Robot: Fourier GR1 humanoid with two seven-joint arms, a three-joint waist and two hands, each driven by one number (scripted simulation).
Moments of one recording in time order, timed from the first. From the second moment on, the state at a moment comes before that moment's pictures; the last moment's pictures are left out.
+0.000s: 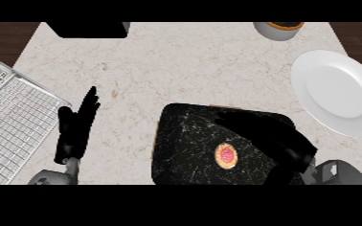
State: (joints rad) left arm -0.06 0.29 -0.22 -1.46 0.13 0.33 0.22; right arm -0.27 -0.61 0.59 -1.78 0.33 0.35 0.16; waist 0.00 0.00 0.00
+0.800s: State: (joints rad) left arm -0.03 0.24 -0.13 -1.47 0.07 0.25 0.21; right arm -0.23 -0.40 0.53 -1.66 0.56 0.51 0.12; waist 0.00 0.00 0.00
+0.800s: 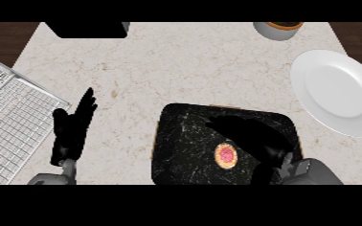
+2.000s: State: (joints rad) left arm -0.04 0.16 -0.07 -1.48 -0.03 0.19 0.24; right arm -0.23 -0.26 0.44 -1.51 0.86 0.46 -0.10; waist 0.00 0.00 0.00
